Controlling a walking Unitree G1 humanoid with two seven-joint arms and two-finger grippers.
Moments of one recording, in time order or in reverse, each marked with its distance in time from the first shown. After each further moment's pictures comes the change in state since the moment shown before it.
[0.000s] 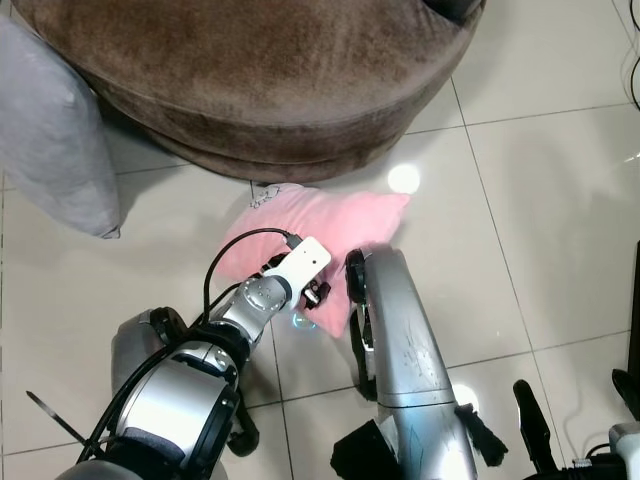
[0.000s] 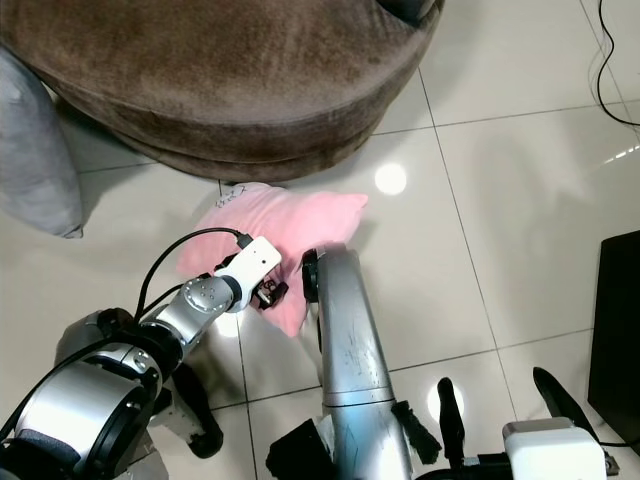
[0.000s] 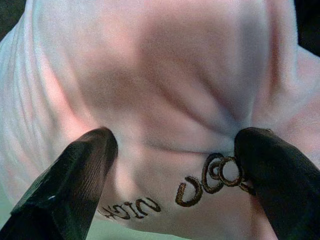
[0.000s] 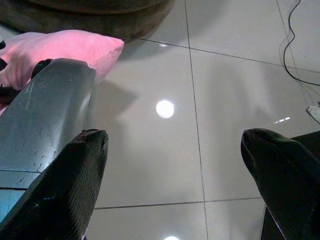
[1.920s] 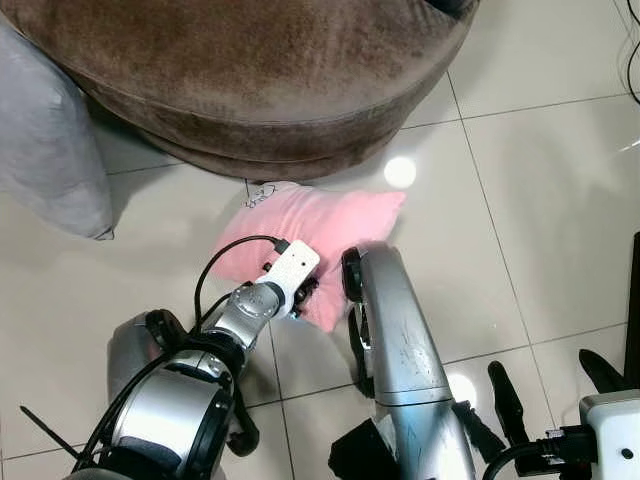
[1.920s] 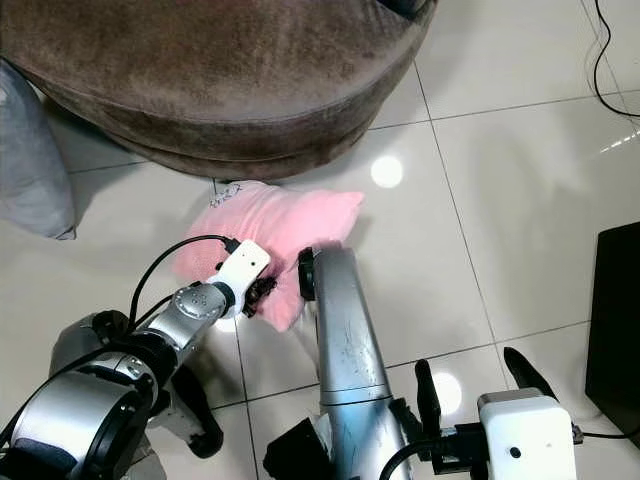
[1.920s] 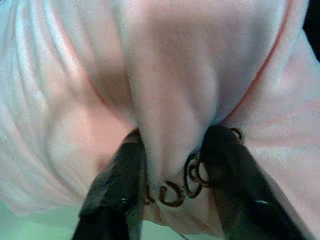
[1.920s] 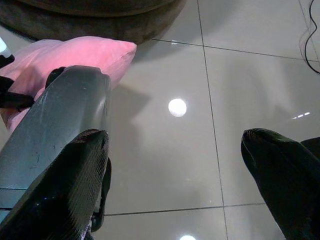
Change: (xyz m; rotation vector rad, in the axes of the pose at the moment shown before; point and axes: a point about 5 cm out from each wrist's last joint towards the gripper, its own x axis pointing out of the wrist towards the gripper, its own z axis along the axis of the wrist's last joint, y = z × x) left arm -0.003 0.000 -0.014 -0.102 0.002 0.027; right arm 0.018 0.011 0.002 0.044 -0.012 0.050
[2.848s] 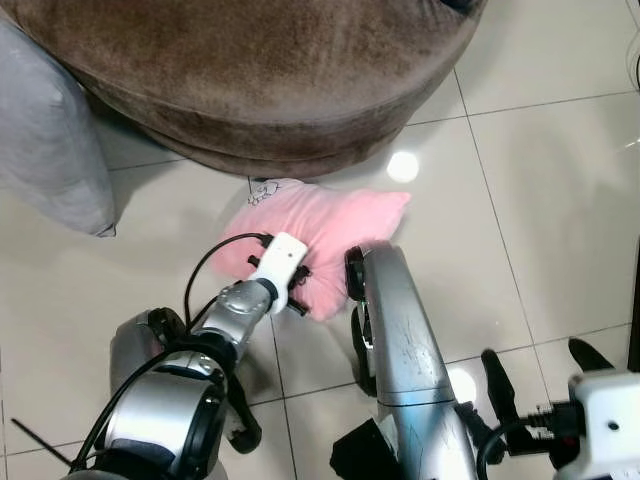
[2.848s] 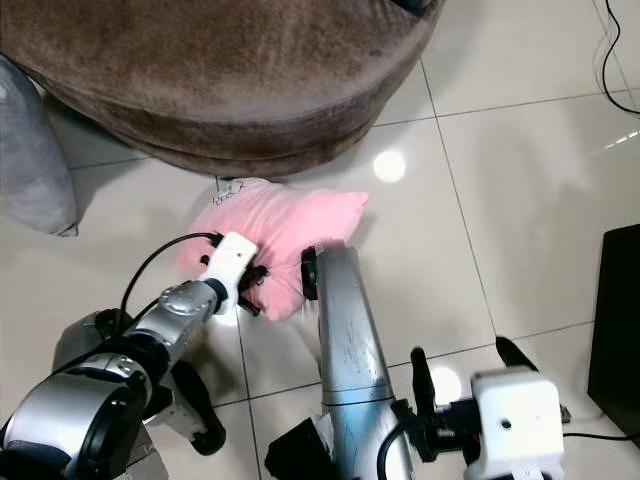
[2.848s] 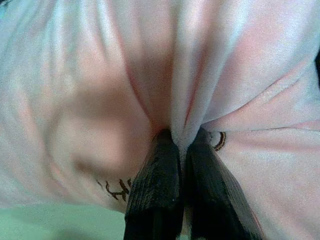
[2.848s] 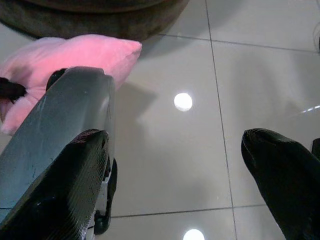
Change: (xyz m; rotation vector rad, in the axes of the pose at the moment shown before) left arm -0.006 0.017 -0.002 -0.177 -0.075 0.017; right arm 0.016 0.000 0.001 0.025 0.017 0.006
